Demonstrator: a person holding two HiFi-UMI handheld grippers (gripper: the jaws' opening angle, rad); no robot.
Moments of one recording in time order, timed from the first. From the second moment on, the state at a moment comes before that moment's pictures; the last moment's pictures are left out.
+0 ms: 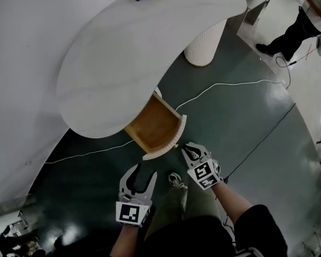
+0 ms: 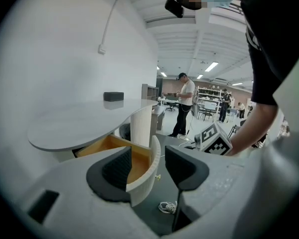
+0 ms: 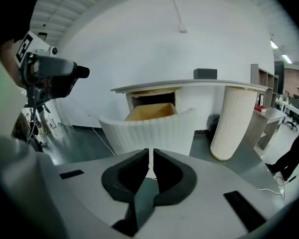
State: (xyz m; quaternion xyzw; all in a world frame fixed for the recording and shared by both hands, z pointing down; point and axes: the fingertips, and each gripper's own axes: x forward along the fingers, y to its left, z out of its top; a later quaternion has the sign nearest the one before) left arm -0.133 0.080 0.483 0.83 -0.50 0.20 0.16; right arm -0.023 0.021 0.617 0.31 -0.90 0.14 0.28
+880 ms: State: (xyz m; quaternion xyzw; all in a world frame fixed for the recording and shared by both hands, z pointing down) left arm -0.161 0.095 0.350 0.81 -0.55 0.16 0.11; right arm -0.032 0.036 0.379 0.34 -0.91 0.12 0.18
